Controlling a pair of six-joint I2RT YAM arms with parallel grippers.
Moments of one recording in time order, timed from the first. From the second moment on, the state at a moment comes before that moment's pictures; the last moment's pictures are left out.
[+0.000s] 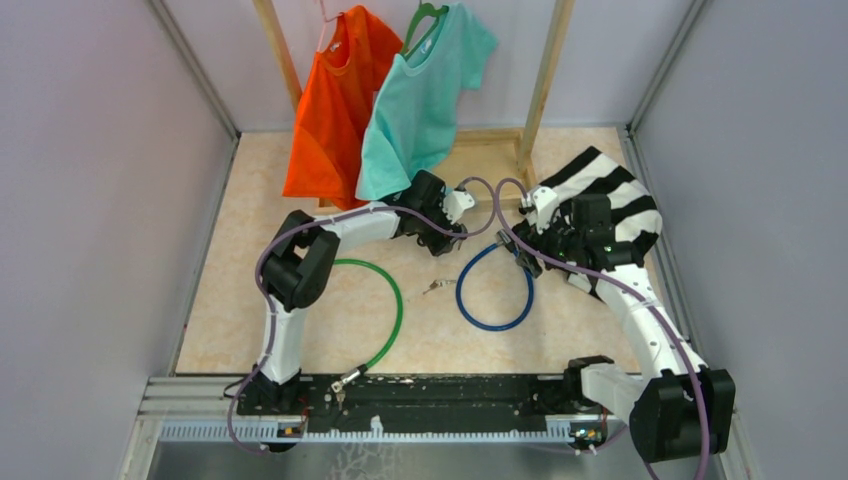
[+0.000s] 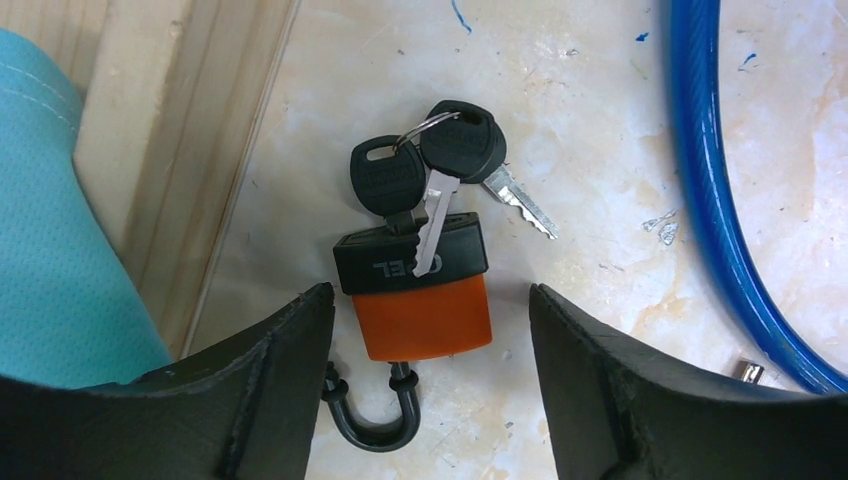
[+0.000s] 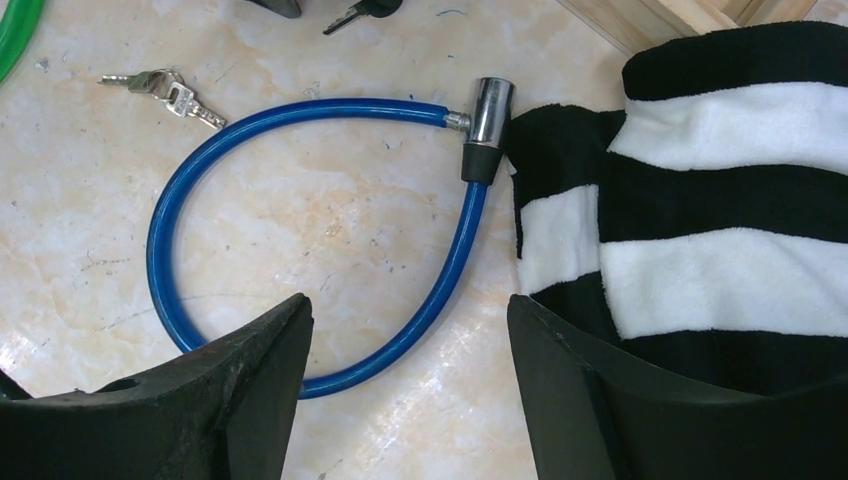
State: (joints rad) left arm -0.69 2.10 1.46 -0.25 0.21 0.37; right arm 0.12 1.05 0.80 -0.54 -0.44 -0.44
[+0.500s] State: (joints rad) left arm -0.69 2.04 1.37 -0.18 0.23 0.44; right arm 0.12 1.04 0.77 -0.45 -0.40 -0.40
